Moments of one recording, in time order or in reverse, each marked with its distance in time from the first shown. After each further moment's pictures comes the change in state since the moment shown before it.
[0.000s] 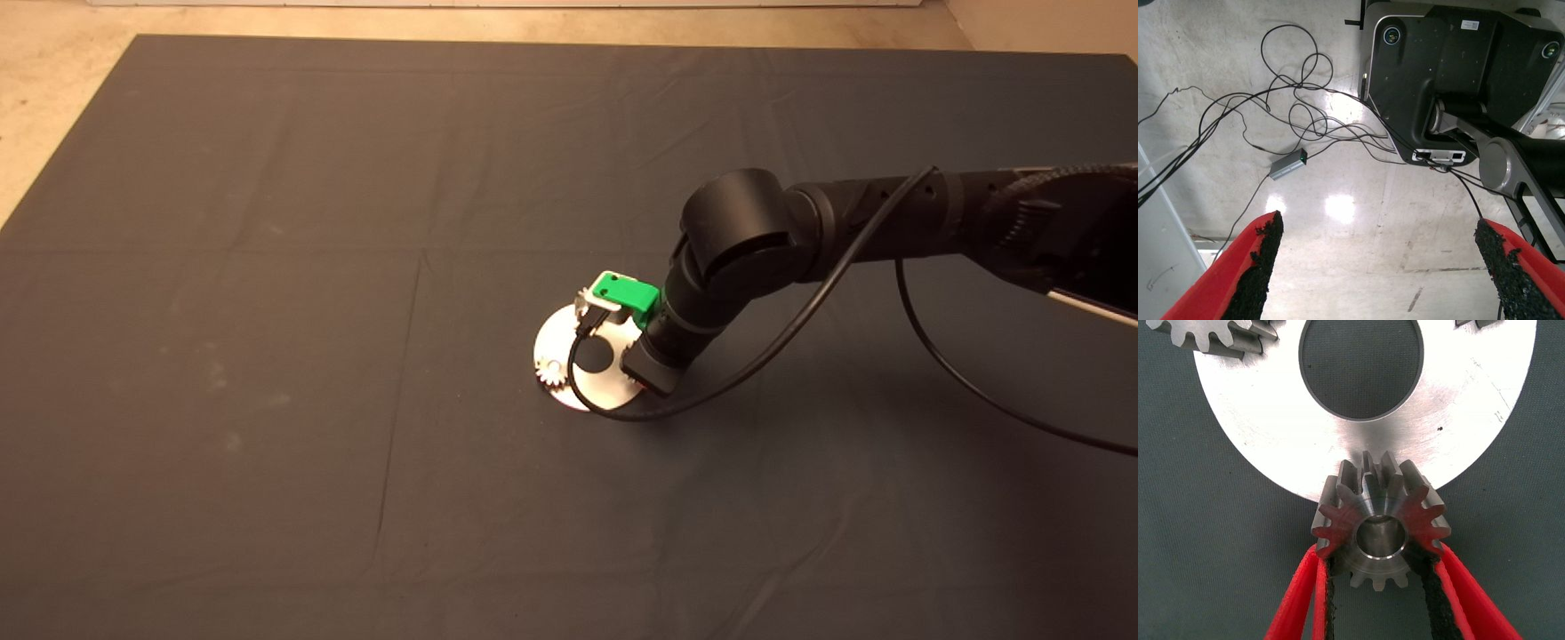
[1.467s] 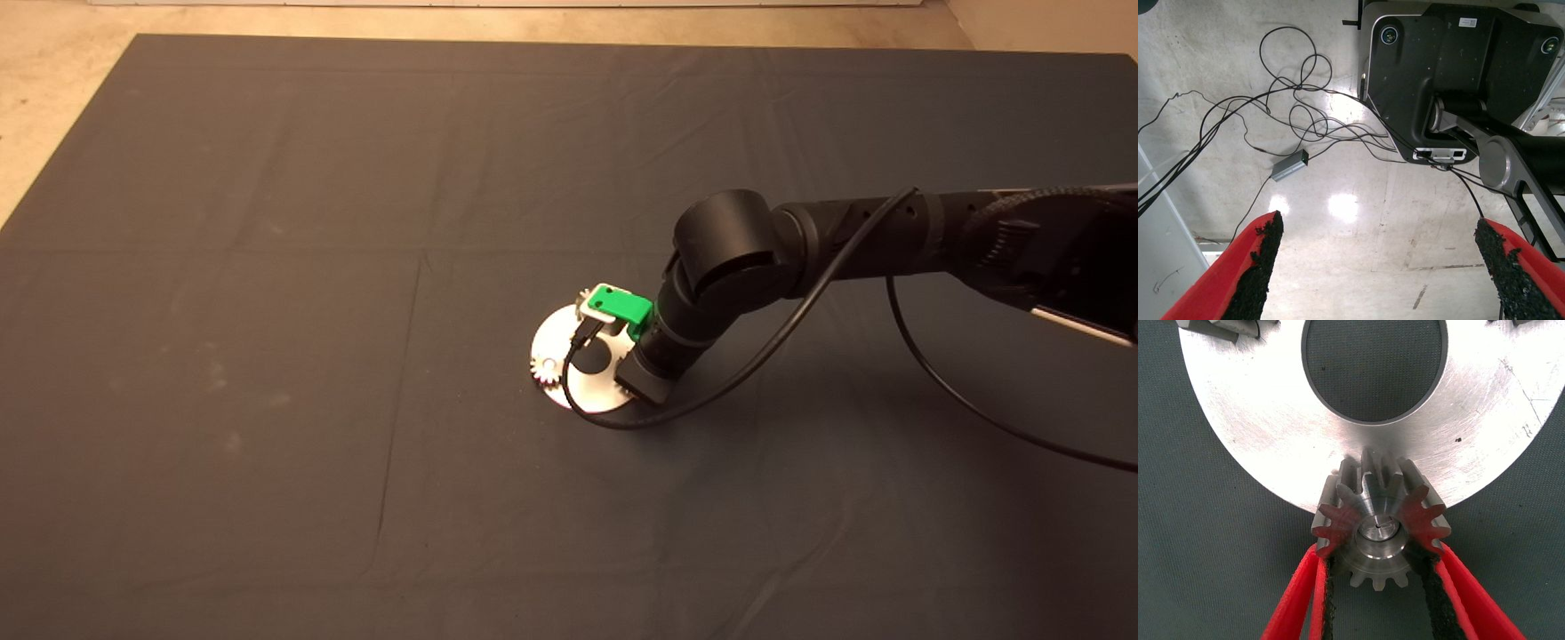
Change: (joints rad) left arm 0.000 0.042 0.000 -0.003 0.000 -0.019; right arm -0.039 0.002 -0.018 -0.021 0.024 0.002
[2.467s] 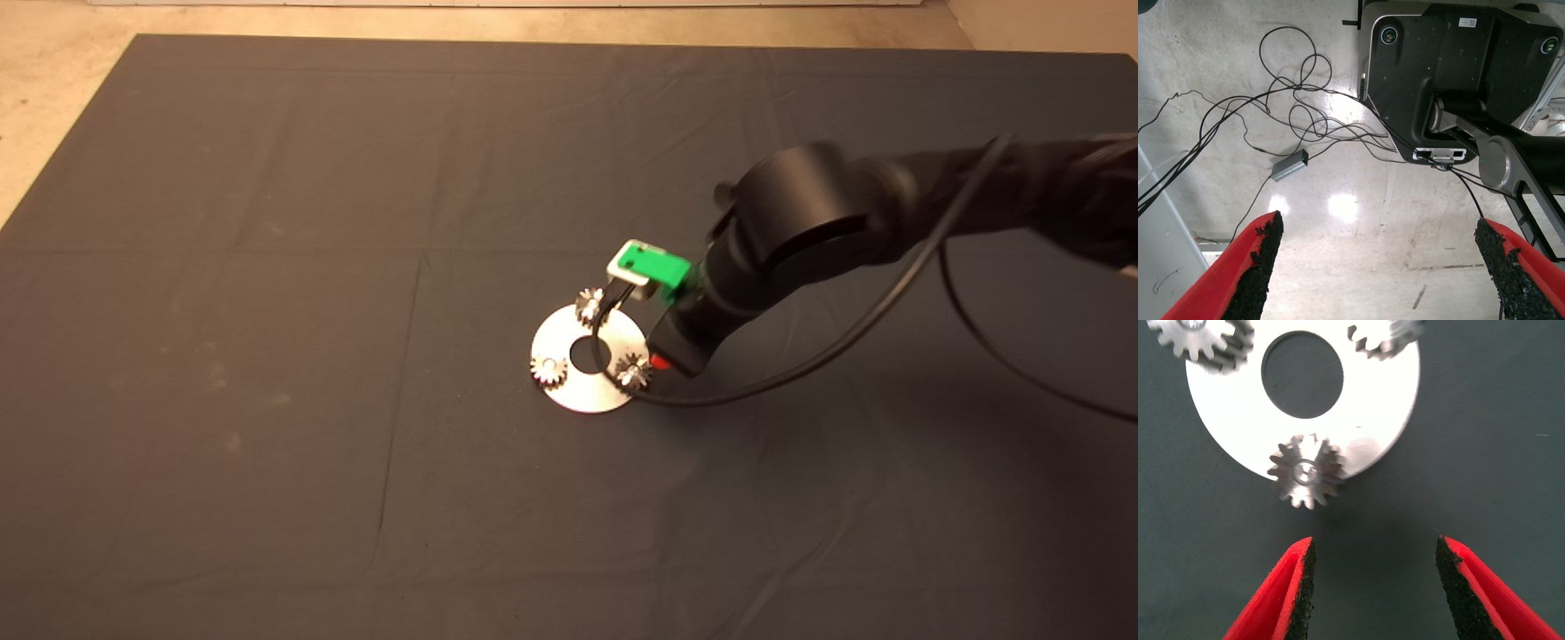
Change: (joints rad) left arm 0.000 0.000 0.000 0.000 0.000 0.000; right arm 0.171 -0.122 0.197 0.025 0.002 0.091
